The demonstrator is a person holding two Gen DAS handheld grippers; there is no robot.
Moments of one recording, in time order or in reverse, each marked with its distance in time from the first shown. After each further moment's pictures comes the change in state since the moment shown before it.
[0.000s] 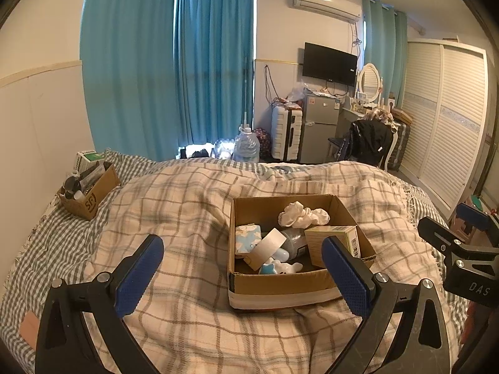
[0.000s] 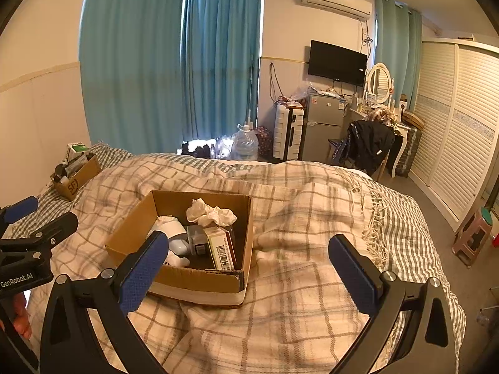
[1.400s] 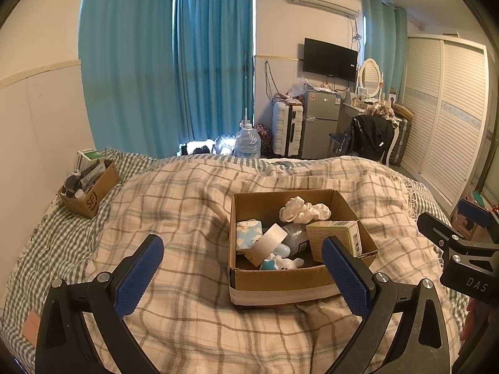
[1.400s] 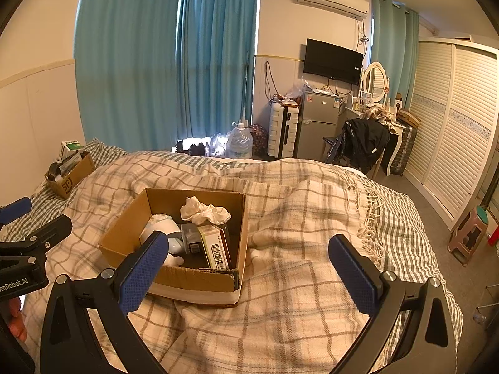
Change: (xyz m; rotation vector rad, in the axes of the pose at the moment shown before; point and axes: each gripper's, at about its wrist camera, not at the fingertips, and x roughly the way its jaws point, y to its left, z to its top) left arm 0.000 -0.003 -0.001 0.010 0.018 0.004; right arm 0.005 0.000 0.001 0.001 0.016 -0.029
